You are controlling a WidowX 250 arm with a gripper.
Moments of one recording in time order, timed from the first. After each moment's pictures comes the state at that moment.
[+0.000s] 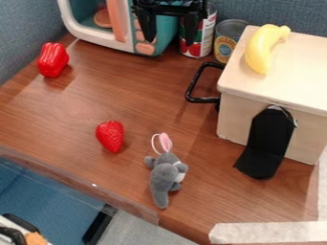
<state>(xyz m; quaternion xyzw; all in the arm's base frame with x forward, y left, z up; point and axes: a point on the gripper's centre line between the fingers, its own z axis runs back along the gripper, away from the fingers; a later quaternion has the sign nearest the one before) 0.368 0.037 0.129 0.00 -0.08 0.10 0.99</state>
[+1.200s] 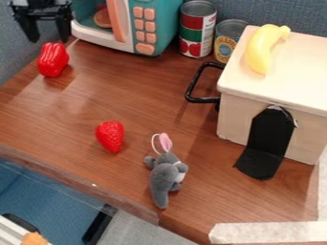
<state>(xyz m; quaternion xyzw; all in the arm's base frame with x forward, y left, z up) 0.351 0.262 0.079 0.02 -0.06 0.20 0.98</state>
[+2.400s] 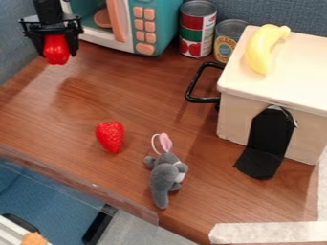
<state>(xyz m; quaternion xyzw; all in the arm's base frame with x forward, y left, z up) 0.359 0.247 0.055 0.02 -0.03 0.25 0.97</state>
